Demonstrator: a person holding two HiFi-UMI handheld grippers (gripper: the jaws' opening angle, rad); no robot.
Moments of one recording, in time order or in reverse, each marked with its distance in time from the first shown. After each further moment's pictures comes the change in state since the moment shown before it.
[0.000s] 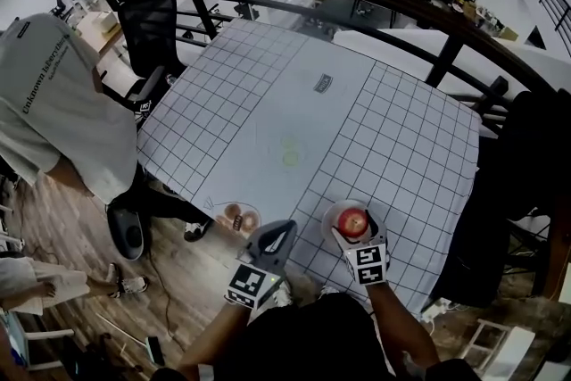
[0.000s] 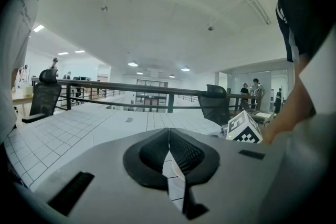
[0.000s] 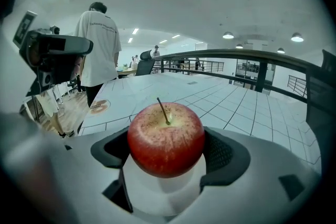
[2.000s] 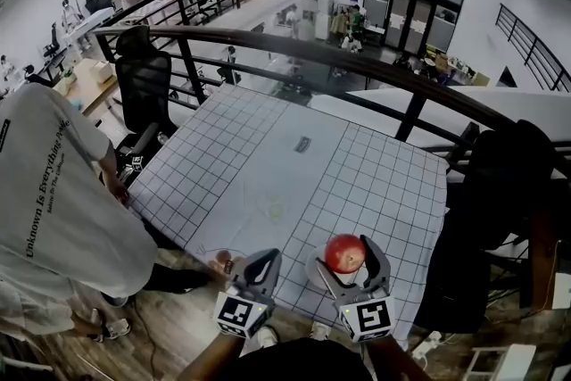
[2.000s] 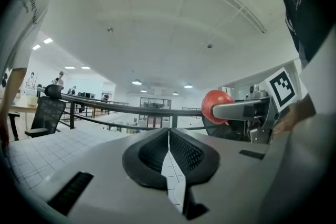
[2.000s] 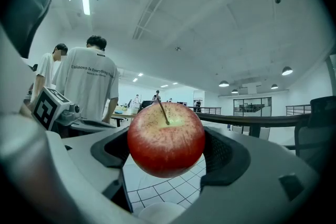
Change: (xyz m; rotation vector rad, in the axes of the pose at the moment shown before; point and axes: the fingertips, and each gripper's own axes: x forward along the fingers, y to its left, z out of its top) left arm -0.029 0.000 0.083 -0.009 -0.222 0.055; right arm -0.160 0.033 0.214 -0.098 -0.525 -0.055
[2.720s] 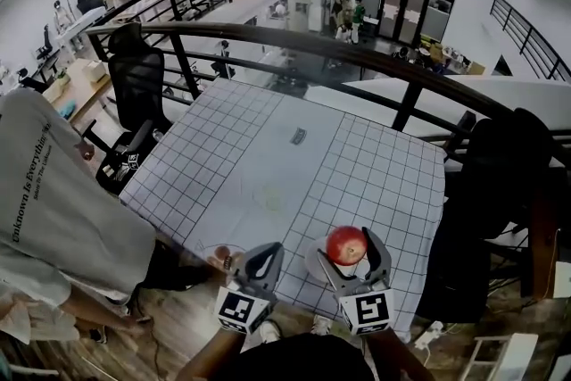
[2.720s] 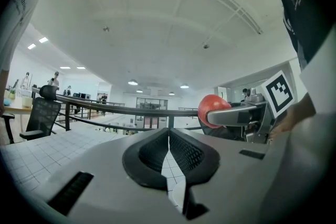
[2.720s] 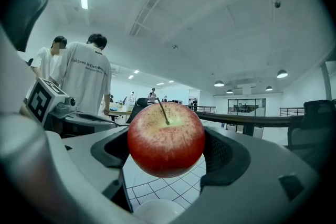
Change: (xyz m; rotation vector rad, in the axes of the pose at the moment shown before) left arm 0.005 -0.008 0.006 0.014 -0.006 -0.043; right arm -0.001 -0.008 -0.010 -0.004 0.031 -0.067
